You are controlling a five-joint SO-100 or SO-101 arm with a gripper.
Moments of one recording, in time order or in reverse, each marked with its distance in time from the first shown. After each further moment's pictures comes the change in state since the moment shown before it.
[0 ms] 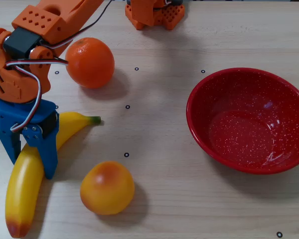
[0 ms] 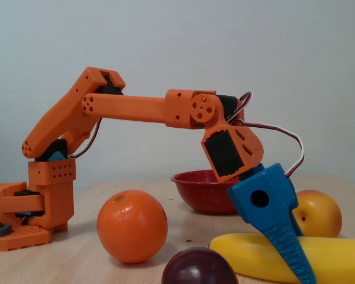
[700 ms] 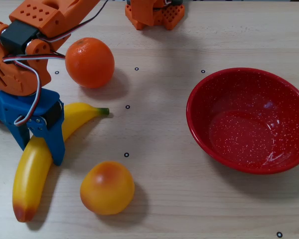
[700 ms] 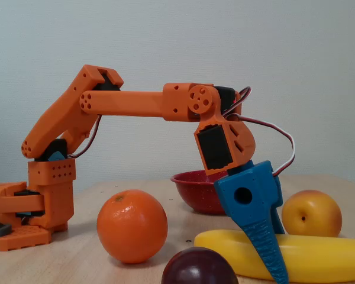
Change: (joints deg) arm 0.3 1.6 -0.3 10.4 1.8
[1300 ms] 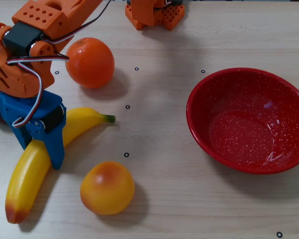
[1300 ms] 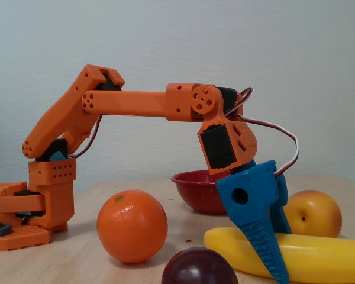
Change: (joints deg) arm -1.1 0.4 0.2 -1.1 9.0
